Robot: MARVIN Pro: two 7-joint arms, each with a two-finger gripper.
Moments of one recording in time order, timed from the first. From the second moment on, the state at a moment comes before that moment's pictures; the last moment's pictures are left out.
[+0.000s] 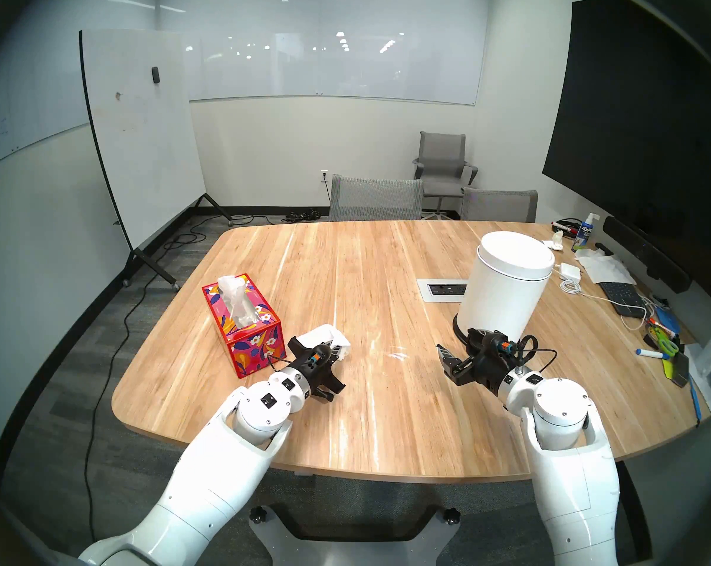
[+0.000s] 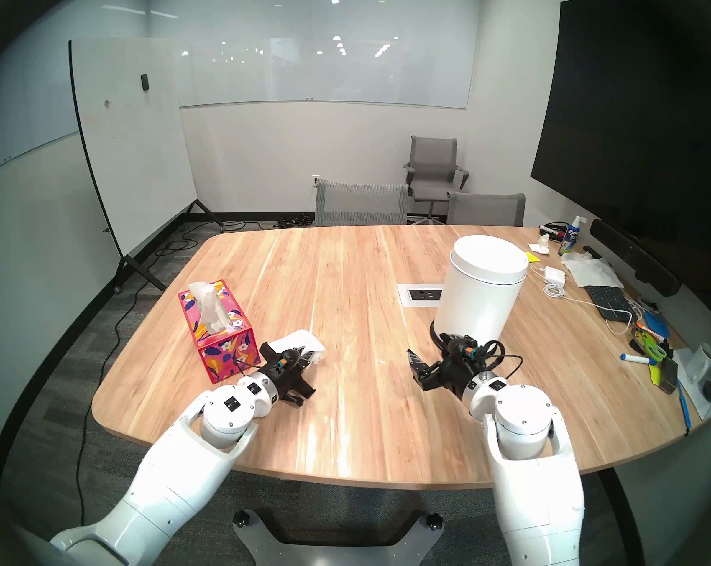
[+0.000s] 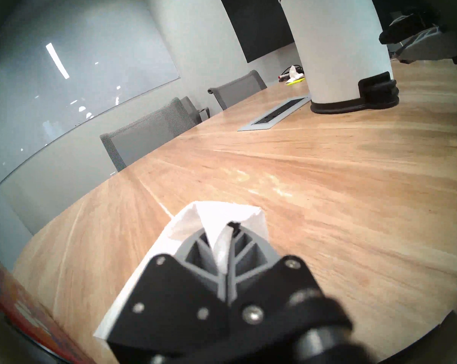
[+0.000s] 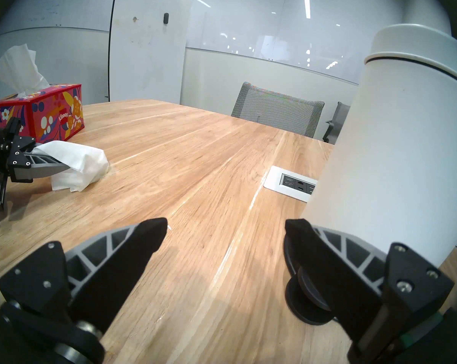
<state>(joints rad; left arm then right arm) 1.49 -1.33 -1.21 -1.44 0.21 0.06 -0.20 -1.73 -1.40 1.73 -1.80 -0.13 0.23 0.55</state>
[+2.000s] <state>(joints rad) 1.24 -1.50 -1.21 -1.19 0.24 0.40 -0.08 -1.73 -1.40 1.73 -1.80 -0.13 0.23 0.55</state>
